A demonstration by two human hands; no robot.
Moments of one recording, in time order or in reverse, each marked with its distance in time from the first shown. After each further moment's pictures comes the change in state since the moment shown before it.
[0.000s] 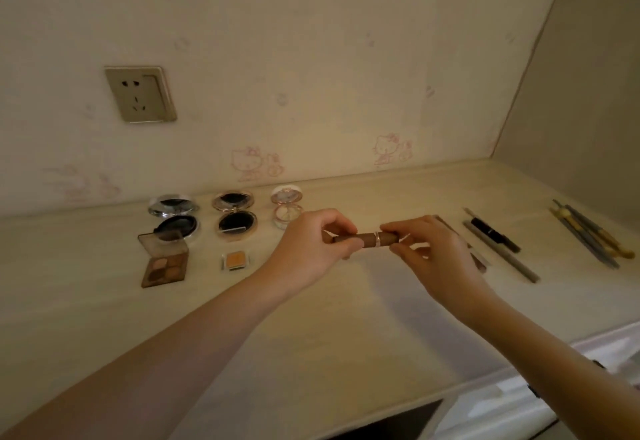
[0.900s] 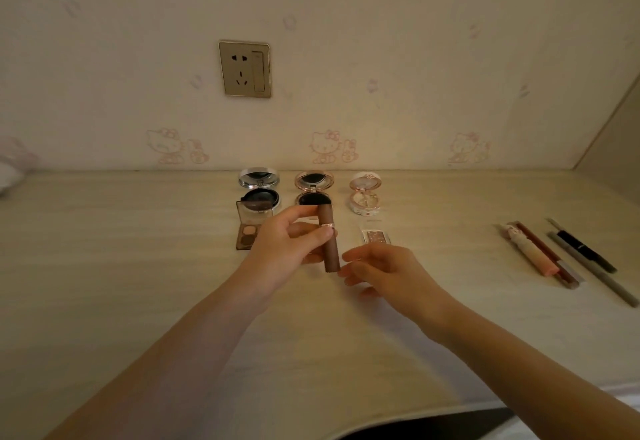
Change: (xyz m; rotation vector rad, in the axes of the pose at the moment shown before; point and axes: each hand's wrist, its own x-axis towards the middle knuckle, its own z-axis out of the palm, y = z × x) left_hand -0.081 -0.060 -0.108 -0.498 0.234 -0.273; right_hand -0.012 -0.107 0.118 0.538 -0.495 0.338
